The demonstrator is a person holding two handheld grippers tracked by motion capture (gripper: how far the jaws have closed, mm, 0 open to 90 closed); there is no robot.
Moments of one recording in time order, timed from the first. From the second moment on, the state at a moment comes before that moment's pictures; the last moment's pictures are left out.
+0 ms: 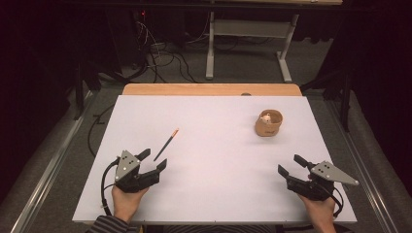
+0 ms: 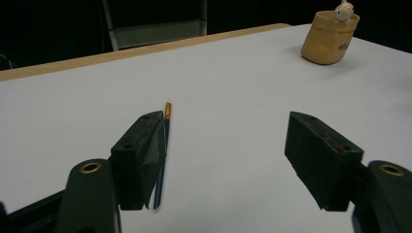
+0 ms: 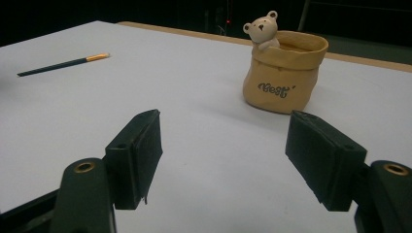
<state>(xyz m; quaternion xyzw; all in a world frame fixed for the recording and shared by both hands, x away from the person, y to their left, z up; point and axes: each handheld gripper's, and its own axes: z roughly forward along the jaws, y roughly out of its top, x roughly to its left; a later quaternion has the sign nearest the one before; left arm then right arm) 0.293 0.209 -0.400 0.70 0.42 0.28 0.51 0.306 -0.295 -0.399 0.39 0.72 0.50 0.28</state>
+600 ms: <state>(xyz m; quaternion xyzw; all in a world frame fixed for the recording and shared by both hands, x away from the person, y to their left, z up) 0.293 0.210 -0.399 0.70 0.42 0.28 0.51 0.306 -0.295 -0.399 0.39 0.72 0.50 0.28</state>
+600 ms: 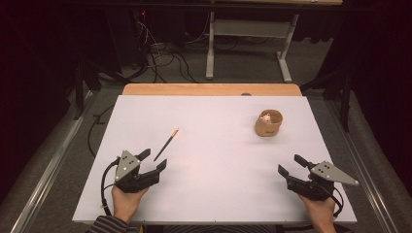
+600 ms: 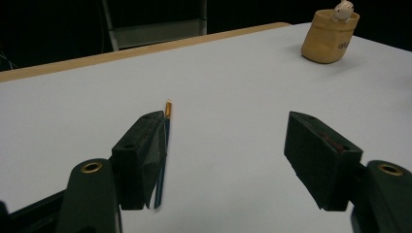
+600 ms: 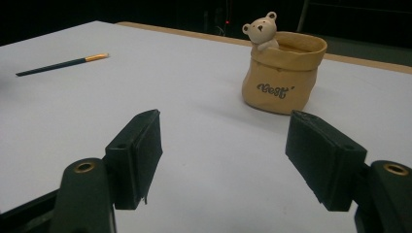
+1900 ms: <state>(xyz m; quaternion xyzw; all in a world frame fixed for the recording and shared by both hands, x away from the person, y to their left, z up) 0.299 0.208 -0.396 0.70 0.42 0.28 0.51 0.307 -0.295 -0.399 0.39 0.72 0.50 0.28</state>
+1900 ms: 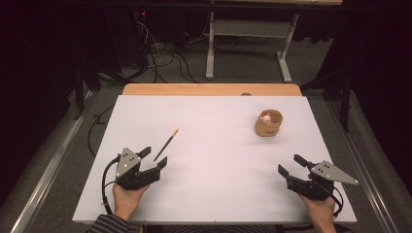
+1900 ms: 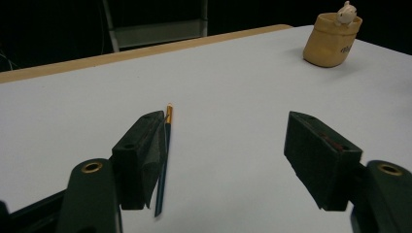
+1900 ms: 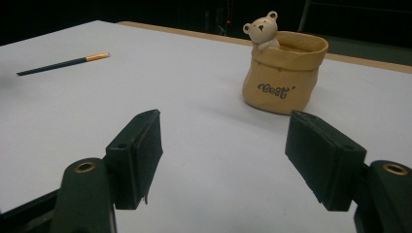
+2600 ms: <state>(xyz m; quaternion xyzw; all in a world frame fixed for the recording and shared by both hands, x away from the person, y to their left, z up) 0.312 0.196 -0.384 0.70 0.41 0.27 0.52 0.308 -0.295 -0.400 0.39 0.72 0.50 0.28</state>
